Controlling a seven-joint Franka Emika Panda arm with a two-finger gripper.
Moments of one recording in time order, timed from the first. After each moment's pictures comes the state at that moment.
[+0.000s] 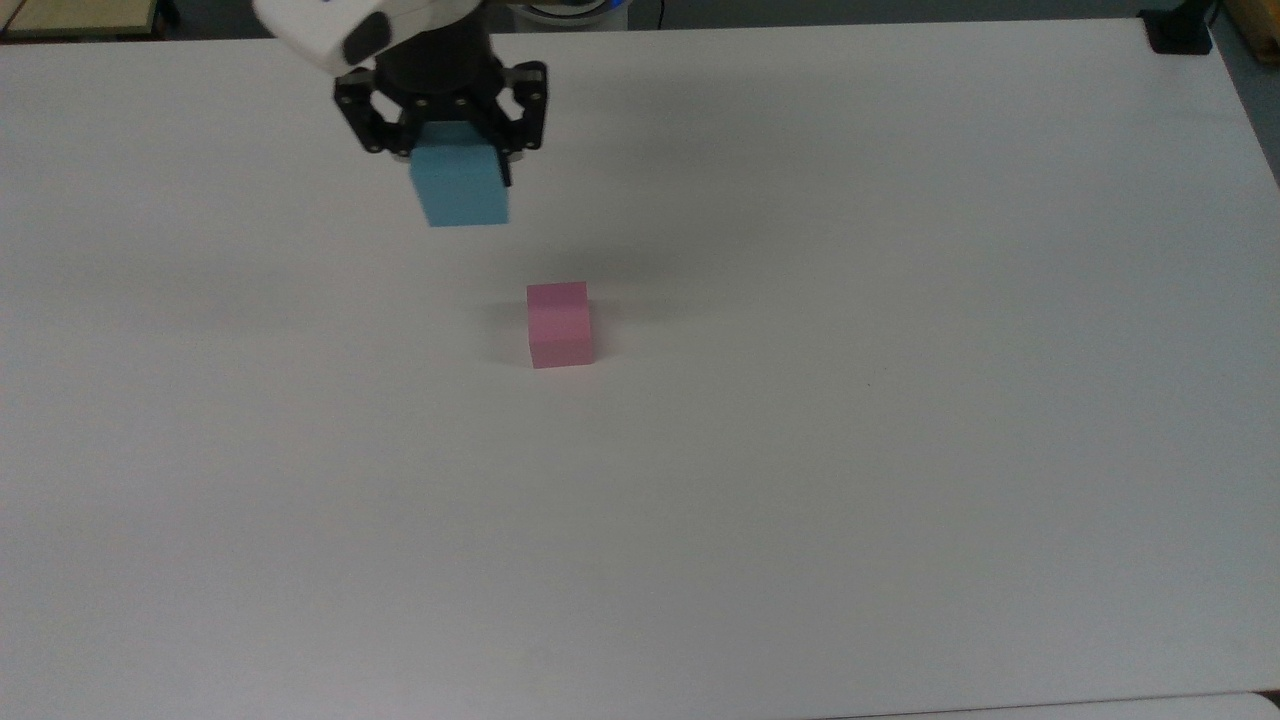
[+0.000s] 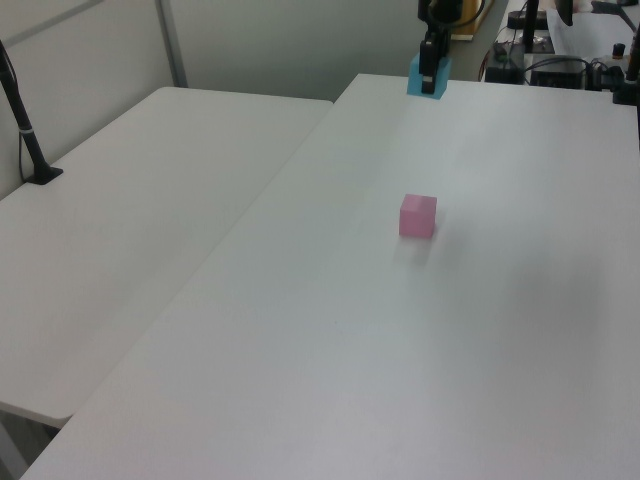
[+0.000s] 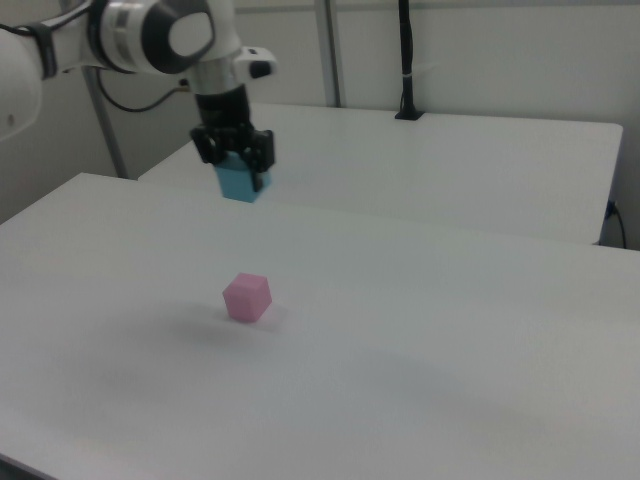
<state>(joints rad) 0.02 0.23 -0.05 -1.41 0.00 1.70 -0.09</state>
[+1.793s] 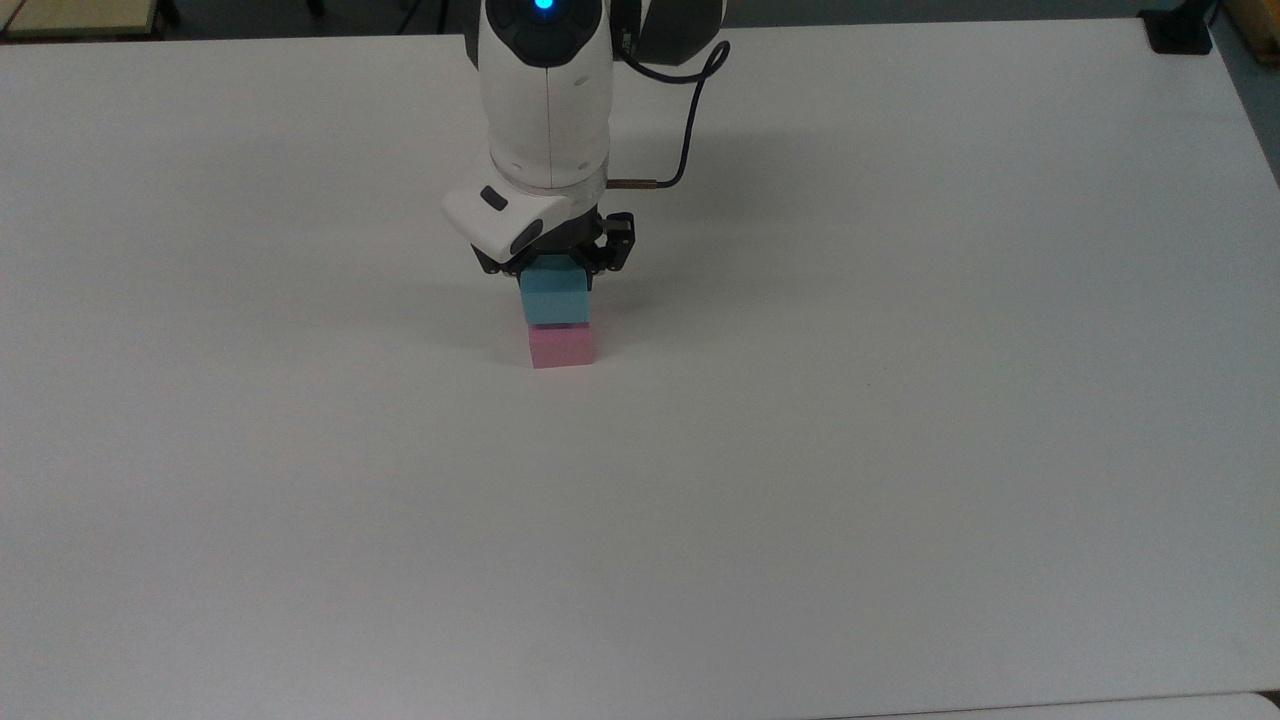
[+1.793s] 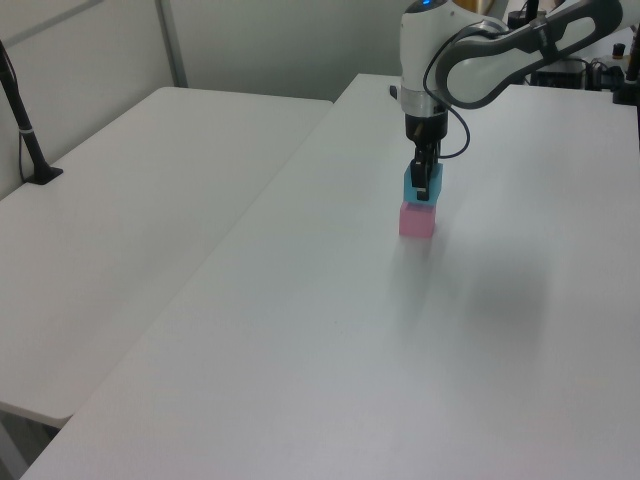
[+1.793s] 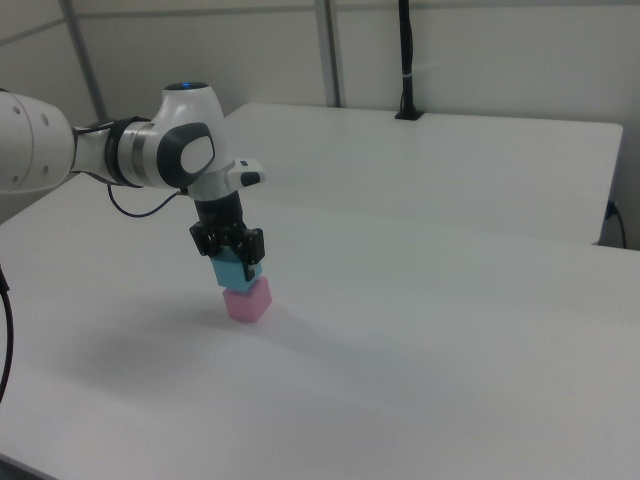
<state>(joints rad) 0.12 0.31 -0.05 -1.76 -0.05 2.05 0.01</state>
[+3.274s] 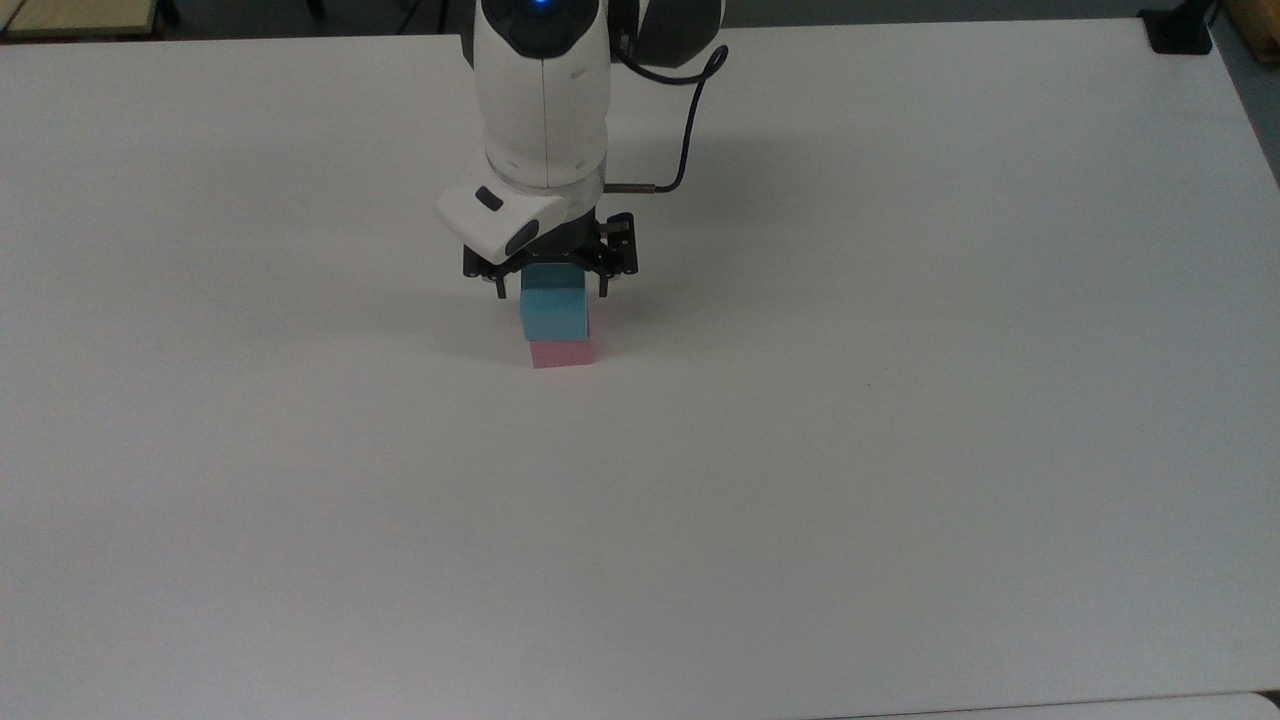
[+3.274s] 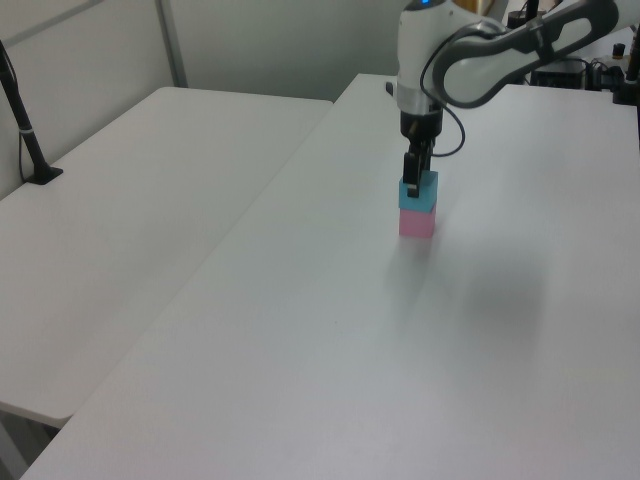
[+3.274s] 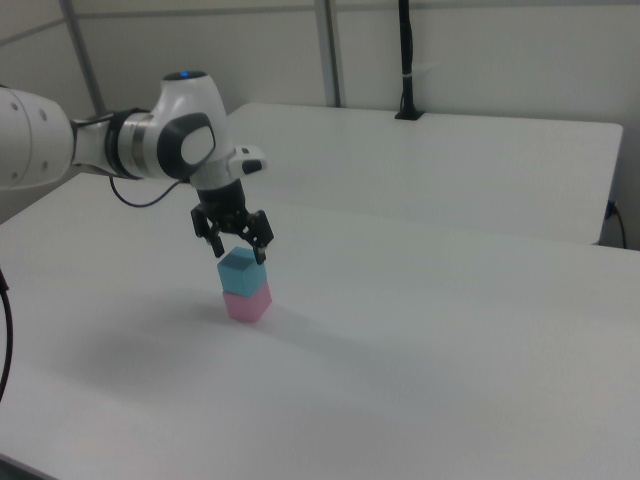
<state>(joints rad) 0.12 0.31 -0.06 -1.73 -0.05 2.07 0.01</state>
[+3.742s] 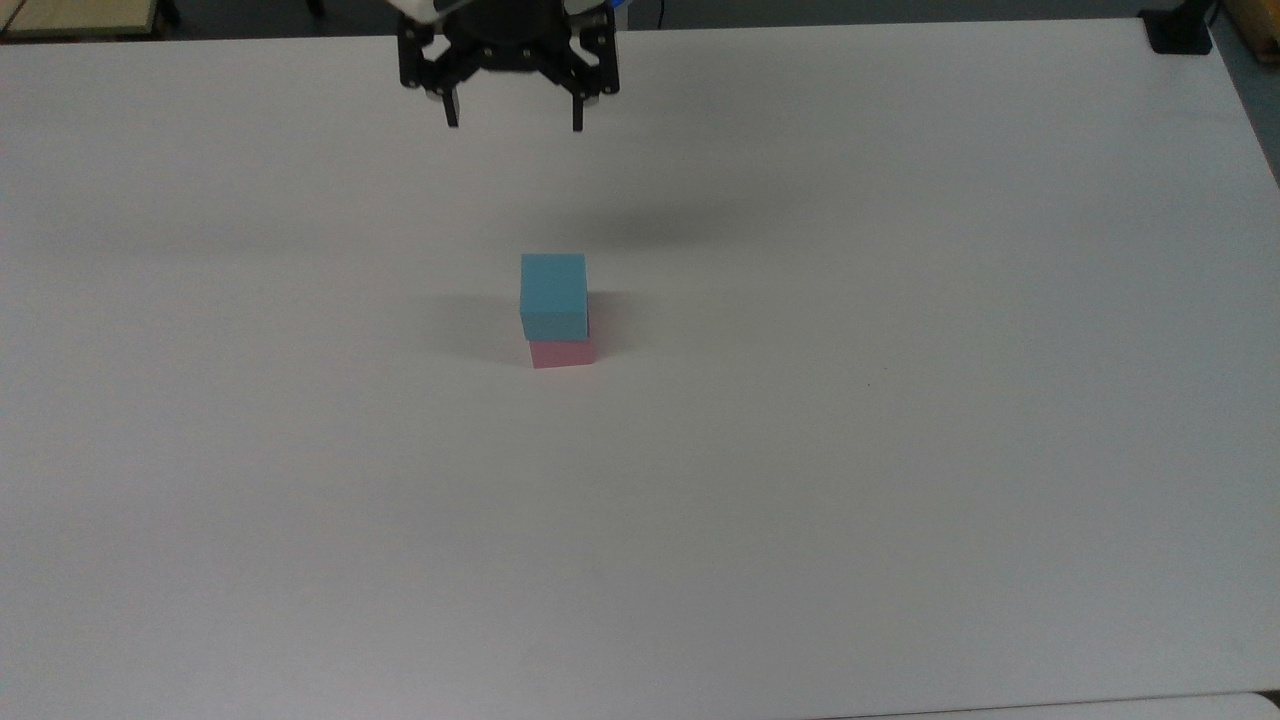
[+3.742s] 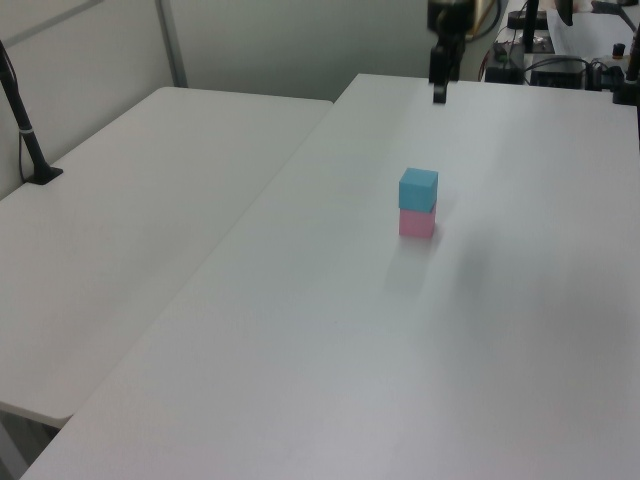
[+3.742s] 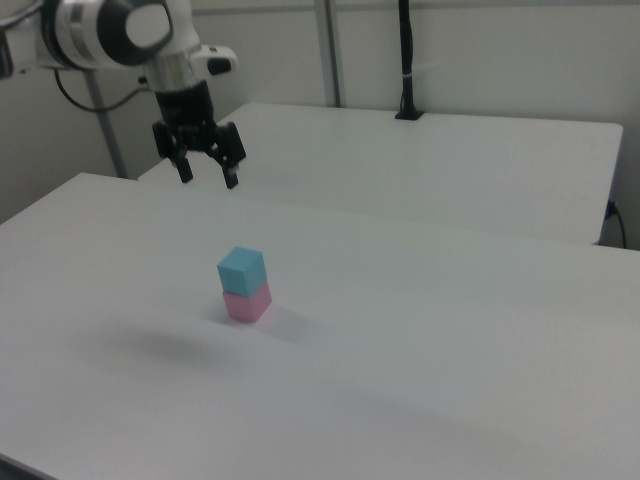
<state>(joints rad) 0.12 0.13 -0.08 -1.50 -0.05 1.65 0.01</state>
